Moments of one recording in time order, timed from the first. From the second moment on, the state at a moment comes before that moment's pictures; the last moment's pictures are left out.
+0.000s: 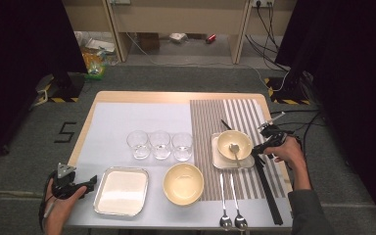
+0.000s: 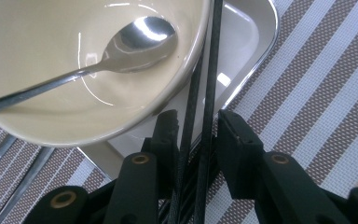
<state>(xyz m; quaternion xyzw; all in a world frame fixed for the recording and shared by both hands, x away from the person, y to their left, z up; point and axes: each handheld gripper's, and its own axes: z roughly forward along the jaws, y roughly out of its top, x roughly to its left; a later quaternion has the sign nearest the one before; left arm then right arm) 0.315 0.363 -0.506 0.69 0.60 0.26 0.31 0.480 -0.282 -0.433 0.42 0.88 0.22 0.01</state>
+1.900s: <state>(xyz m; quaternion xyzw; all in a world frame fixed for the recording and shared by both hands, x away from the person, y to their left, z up) 0.315 0.362 -0.506 0.69 0.60 0.26 0.31 0.468 -0.293 -0.438 0.37 0.91 0.20 0.03</state>
